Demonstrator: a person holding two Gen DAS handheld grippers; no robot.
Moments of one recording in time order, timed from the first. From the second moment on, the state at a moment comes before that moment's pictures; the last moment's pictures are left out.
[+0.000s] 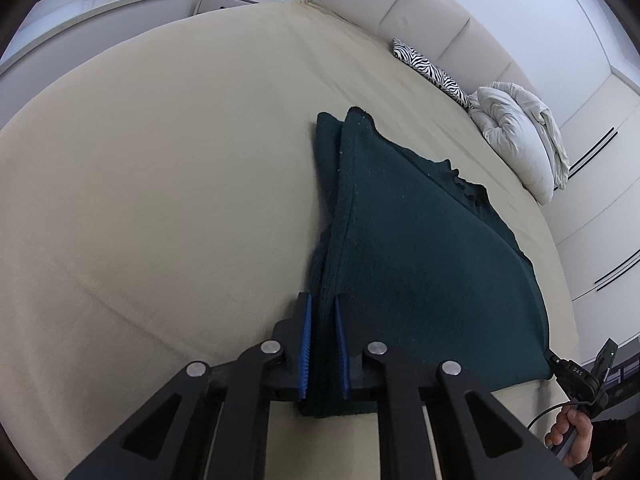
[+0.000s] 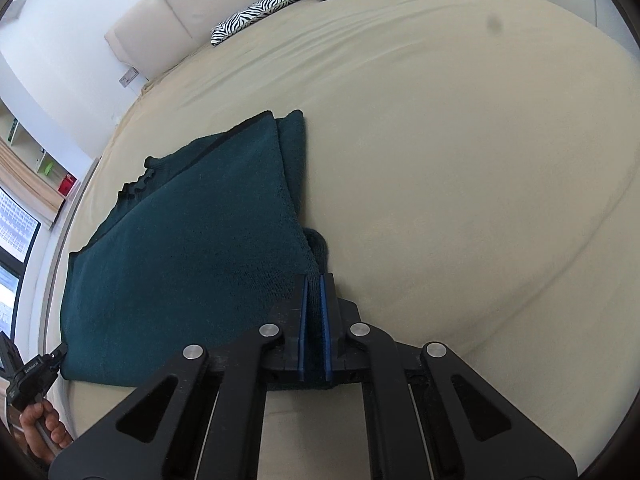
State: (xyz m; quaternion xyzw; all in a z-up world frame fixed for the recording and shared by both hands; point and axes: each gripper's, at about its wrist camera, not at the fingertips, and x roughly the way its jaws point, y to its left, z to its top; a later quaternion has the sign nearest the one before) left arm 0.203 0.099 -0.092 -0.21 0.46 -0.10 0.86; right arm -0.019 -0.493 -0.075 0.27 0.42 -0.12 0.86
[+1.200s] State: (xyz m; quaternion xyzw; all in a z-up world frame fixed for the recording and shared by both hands) left arm 0.188 0.095 -0.040 -0.15 0.42 -0.08 0.89; right arm -0.006 -0.498 -0.027 0.27 0.36 -0.12 0.88
